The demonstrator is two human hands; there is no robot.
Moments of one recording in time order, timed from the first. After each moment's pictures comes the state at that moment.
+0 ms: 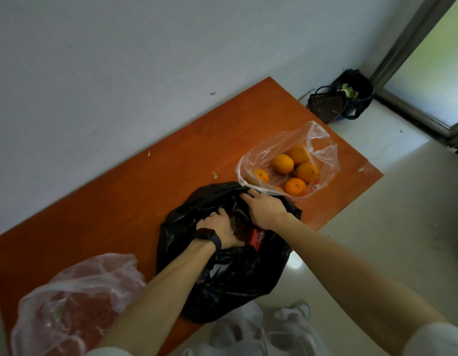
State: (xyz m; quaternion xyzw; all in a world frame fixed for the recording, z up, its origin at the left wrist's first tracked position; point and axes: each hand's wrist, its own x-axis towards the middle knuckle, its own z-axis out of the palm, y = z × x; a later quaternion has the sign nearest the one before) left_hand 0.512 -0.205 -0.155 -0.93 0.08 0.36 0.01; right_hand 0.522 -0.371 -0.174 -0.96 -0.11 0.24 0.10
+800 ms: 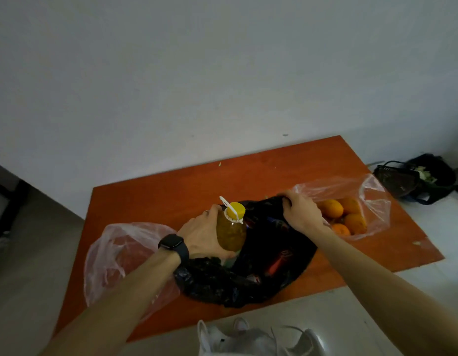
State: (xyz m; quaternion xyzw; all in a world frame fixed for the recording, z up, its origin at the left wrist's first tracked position) left_hand 0.423 -0.082 -0.043 -0.97 0.02 0.16 -0.16; right_hand 0.525 -0.347 -0.092 -0.95 -0.12 0.08 0.27
